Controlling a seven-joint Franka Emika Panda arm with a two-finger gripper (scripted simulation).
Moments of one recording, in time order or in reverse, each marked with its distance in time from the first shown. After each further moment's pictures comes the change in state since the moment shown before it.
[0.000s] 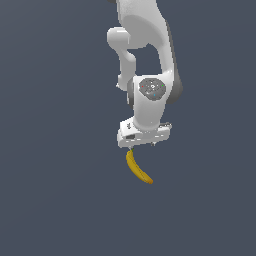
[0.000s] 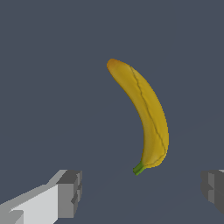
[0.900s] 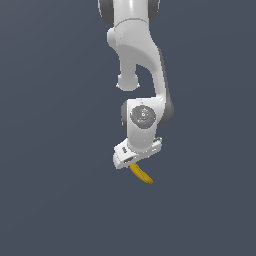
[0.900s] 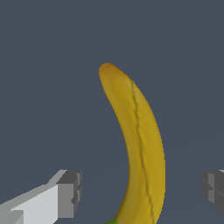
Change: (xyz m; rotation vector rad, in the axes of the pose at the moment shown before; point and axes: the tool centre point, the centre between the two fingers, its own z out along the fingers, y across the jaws) arm 0.040 0.027 0.060 0.000 0.014 -0.240
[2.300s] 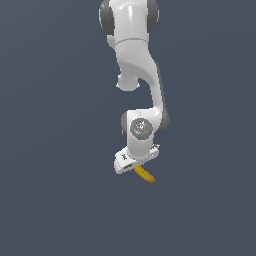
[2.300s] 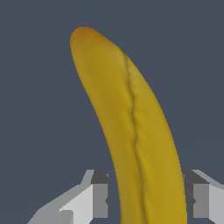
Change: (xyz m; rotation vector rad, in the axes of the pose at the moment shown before) arm 0.001 0.002 0.051 -0.001 0.001 -0.007
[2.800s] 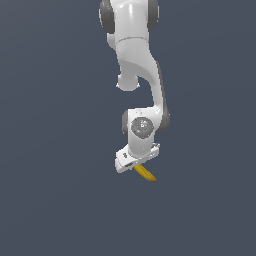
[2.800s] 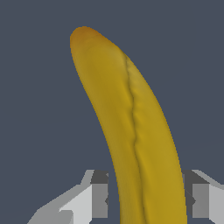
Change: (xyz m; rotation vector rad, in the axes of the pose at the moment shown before) arm -0.003 -0.005 -0.002 0.001 -0.002 0.001
